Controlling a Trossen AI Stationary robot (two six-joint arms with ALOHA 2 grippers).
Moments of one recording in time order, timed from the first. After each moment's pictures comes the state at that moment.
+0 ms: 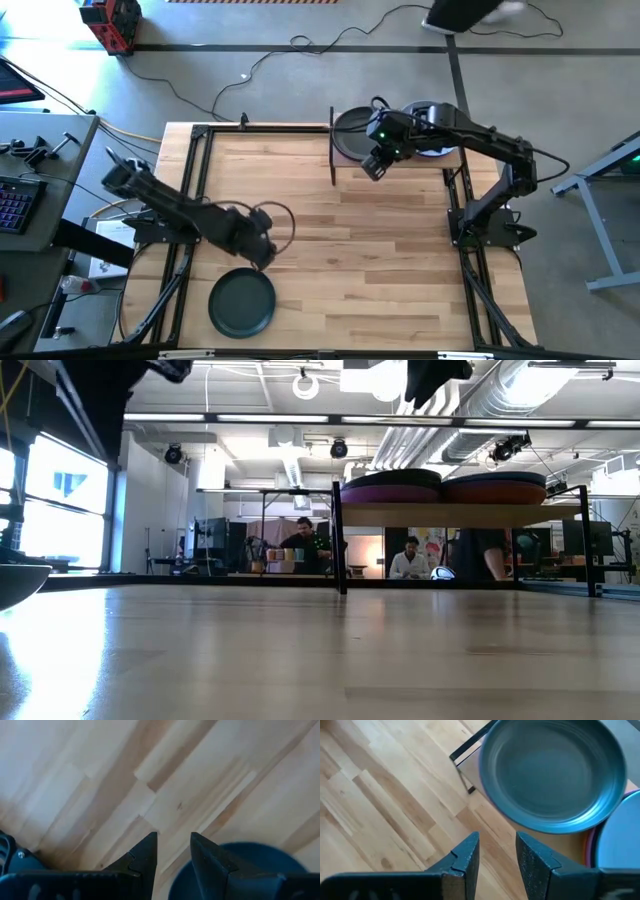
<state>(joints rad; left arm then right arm) -0.45 1.53 1.27 -1.28 -0.24 -1.13 -0.19 1.60 1.92 -1.44 0.23 0.49</state>
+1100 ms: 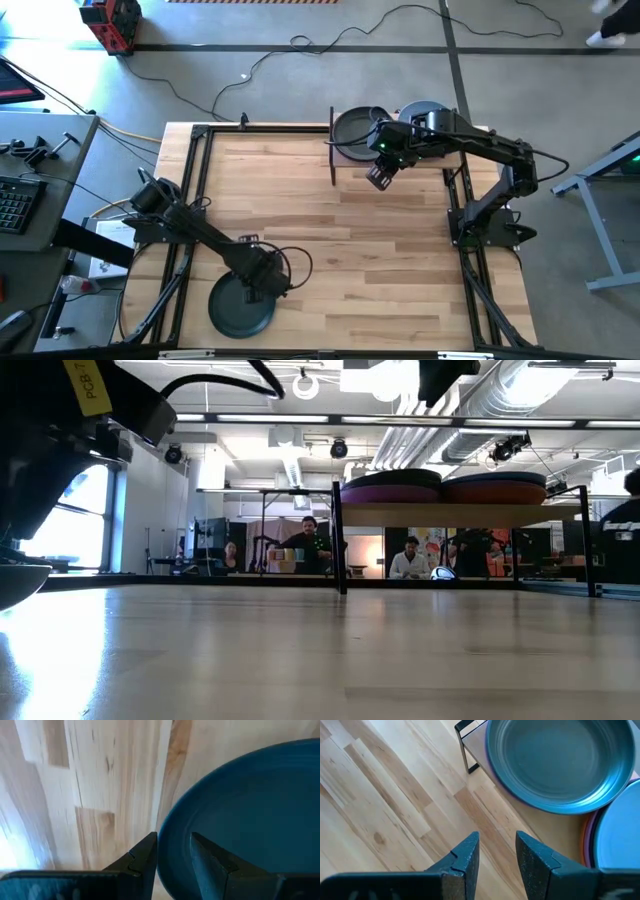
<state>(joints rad) -0.55 1.82 1.27 -1.19 -0.01 -0.69 -0.14 1.60 1.92 -1.52 0.23 0.48</state>
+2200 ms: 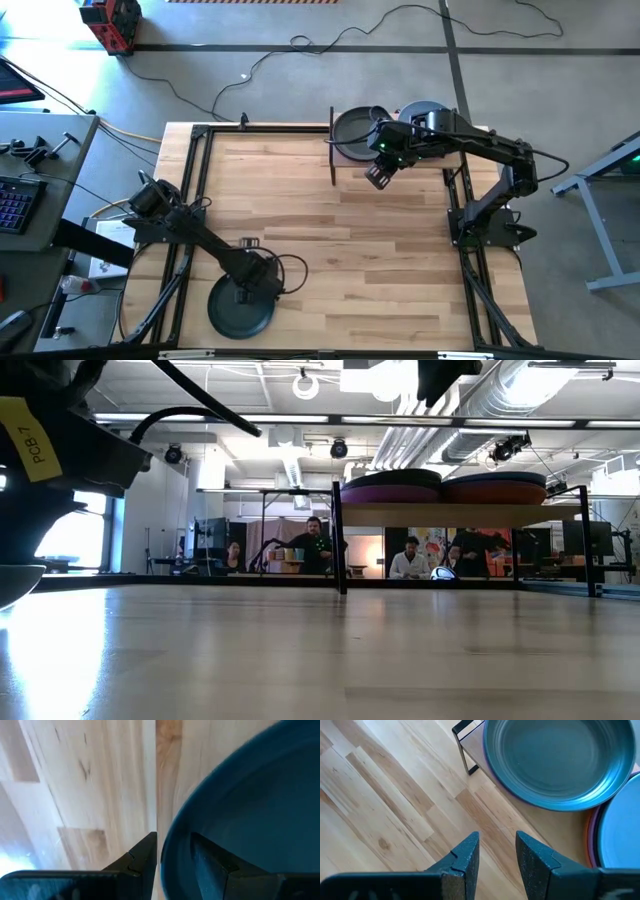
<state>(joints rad) -0.58 1.82 1.12 -1.03 -0.04 -0.57 -0.14 1.60 1.92 -1.52 0.23 0.53</state>
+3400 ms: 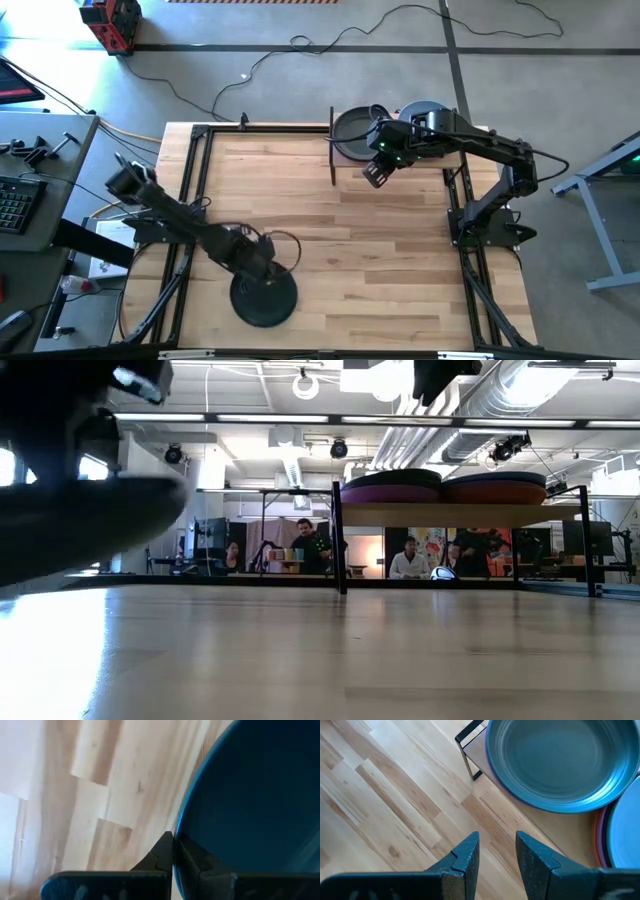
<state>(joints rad) -0.54 1.57 1.11 -1.04 -0.14 -0.83 -0.14 1.60 1.92 -1.49 0.22 0.58</state>
